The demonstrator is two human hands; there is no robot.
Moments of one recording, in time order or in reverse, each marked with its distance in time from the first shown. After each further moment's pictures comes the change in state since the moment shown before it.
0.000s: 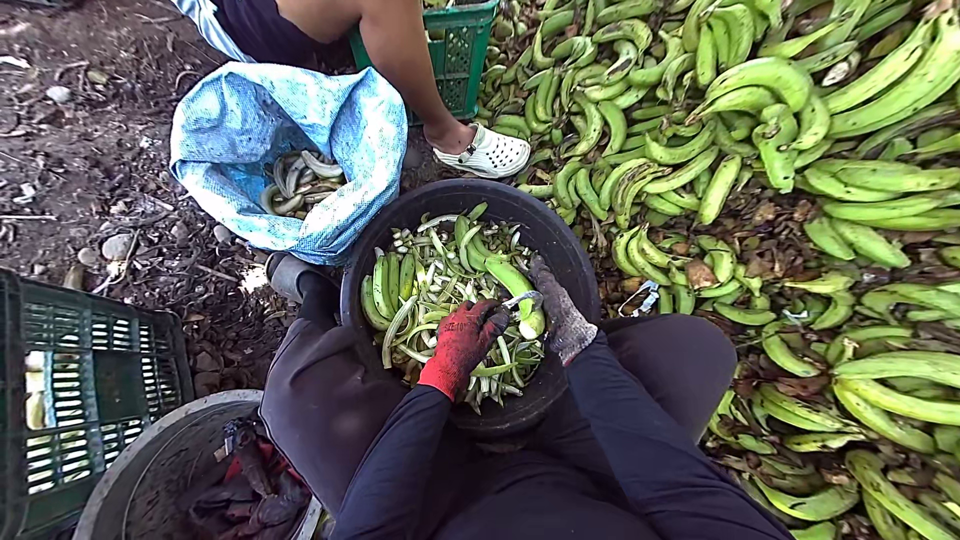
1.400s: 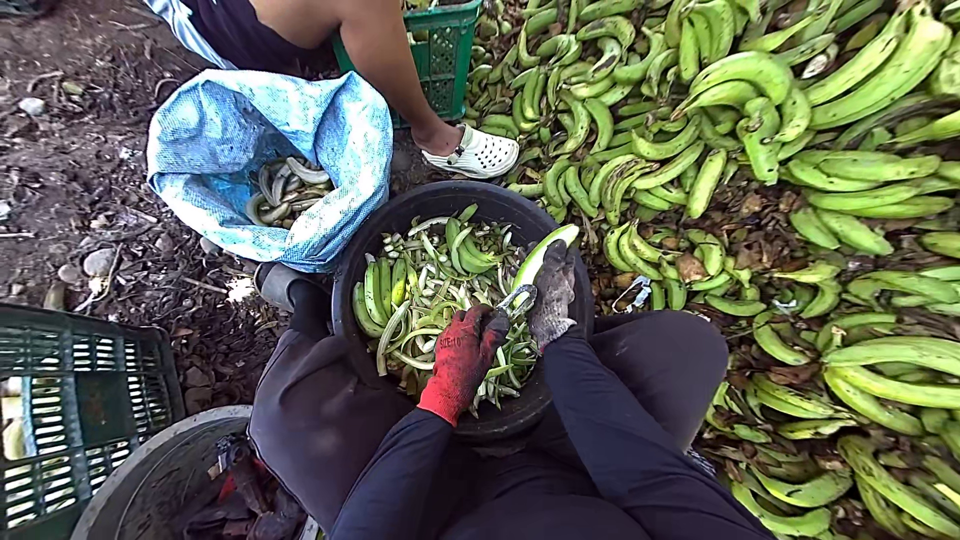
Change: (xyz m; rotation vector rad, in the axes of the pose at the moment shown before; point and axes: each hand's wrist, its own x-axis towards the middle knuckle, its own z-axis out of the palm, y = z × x) left_hand -0.023 0.028 -0.001 -0.058 0.101 -0.060; right_hand 0.015 -0.008 0.020 0.172 0.355 -0.560
